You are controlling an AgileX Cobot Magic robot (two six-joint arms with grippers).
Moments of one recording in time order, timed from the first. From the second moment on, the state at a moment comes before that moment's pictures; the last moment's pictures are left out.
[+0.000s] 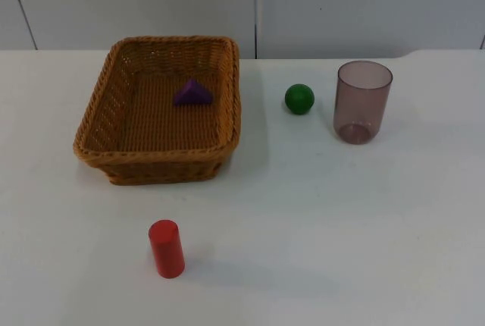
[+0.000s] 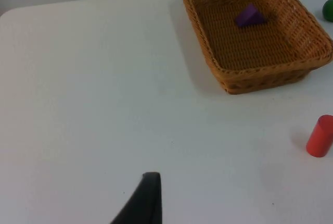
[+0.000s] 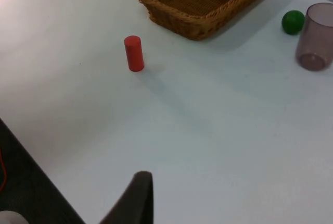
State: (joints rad) right arm 0.78 0.00 -0.52 -0.05 1.09 0.04; left arm -0.21 0.00 -0.50 0.07 1.08 -0.06
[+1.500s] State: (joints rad) right arm 0.07 0.00 -0.52 -0.05 1.09 0.04; left arm -0.21 0.00 -0.50 0.07 1.08 -0.06
